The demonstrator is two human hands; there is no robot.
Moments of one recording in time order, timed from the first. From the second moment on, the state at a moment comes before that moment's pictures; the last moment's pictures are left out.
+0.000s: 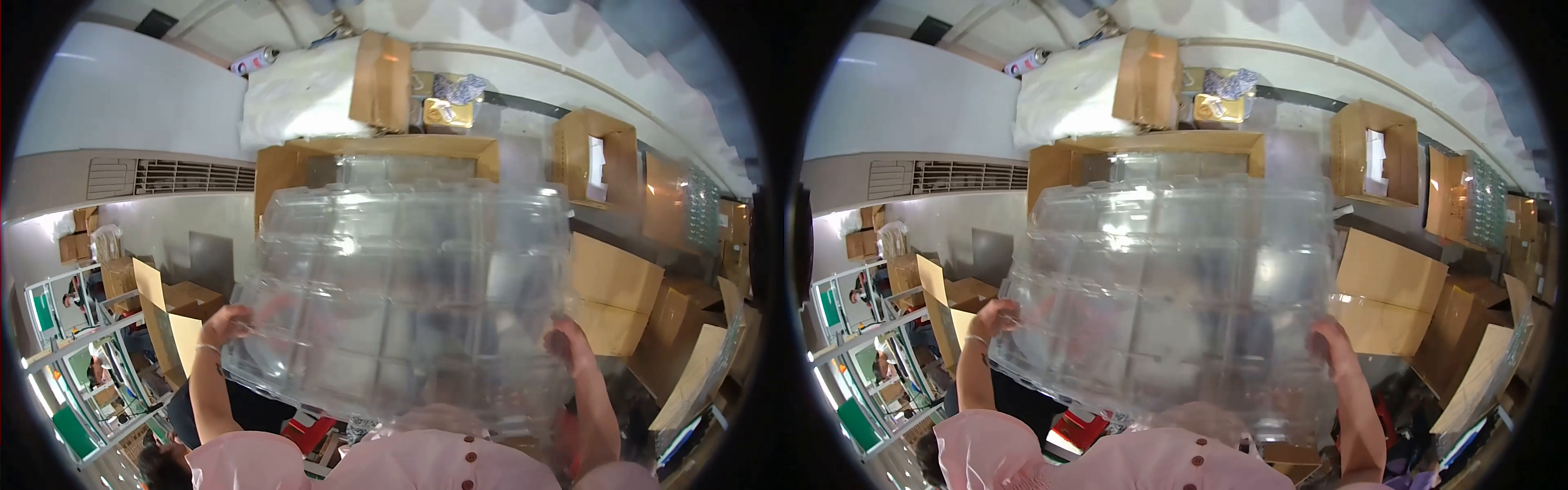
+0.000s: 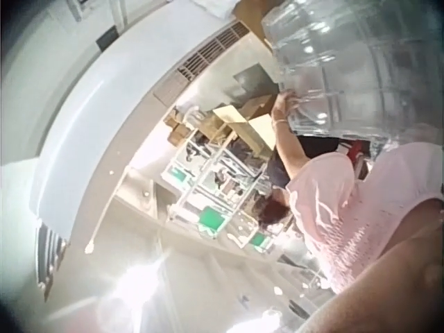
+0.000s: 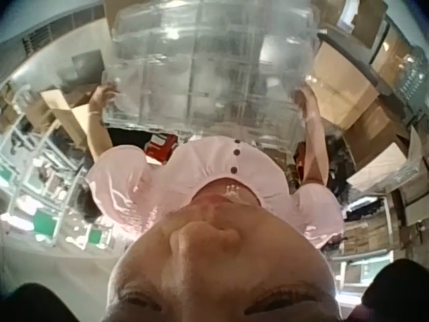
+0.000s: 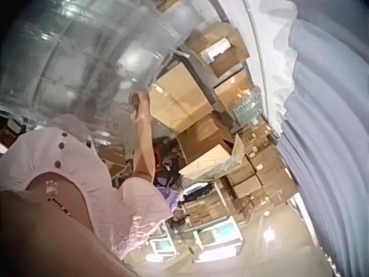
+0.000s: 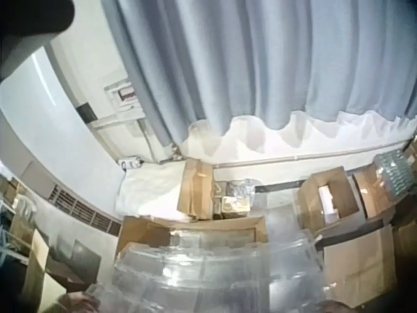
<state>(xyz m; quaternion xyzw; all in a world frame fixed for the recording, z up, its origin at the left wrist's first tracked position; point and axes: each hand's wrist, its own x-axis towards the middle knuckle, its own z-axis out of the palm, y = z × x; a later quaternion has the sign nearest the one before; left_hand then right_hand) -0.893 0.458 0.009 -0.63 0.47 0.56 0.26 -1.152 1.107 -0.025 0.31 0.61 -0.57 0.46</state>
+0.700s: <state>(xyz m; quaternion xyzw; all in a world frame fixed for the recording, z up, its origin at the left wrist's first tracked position) -1.030 0.294 -0.258 -0.52 0.59 0.48 0.38 -1.238 0.948 -0.229 0.35 0.66 -0.52 0.41</state>
